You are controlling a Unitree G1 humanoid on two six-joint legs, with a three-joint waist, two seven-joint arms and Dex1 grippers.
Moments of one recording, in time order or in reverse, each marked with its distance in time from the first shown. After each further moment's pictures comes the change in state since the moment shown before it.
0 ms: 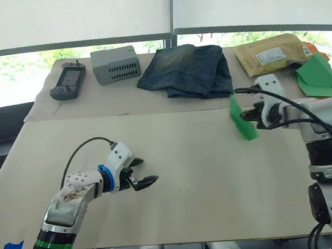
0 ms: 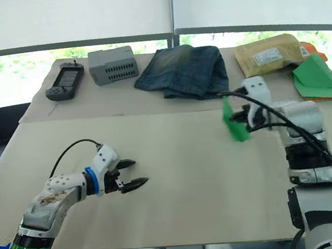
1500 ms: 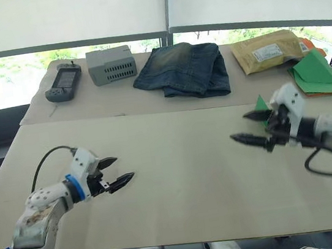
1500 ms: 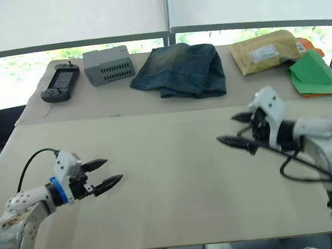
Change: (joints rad) left arm 0.267 0.048 0.340 -0.036 -0.116 -0.133 -0.039; right arm 0.567 -0.103 -0.100 -0.637 0.221 -0.457 0.514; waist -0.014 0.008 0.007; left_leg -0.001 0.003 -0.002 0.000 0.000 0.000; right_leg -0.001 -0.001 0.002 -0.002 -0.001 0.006
